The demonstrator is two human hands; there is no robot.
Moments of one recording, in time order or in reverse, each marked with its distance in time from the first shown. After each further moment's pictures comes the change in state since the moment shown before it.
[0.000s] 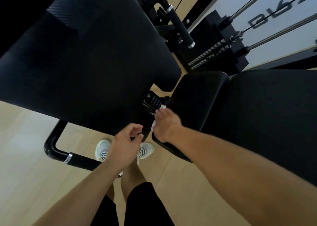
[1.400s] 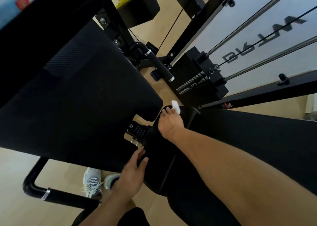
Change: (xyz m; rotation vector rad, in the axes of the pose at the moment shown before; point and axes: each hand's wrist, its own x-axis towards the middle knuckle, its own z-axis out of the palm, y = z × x) left_hand 0.011 0.047 0.078 -0.214 -0.084 -0.050; right_hand 0.012 0.134 -0.048 -0.041 0.215 0.096
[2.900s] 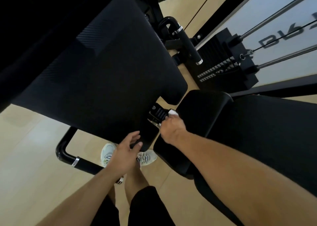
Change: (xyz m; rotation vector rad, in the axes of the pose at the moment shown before) left_hand -0.004 -0.042 -0.087 0.163 0.085 0.011; right_hand -0.011 -0.106 0.022 0.017 -0.062 -0.160
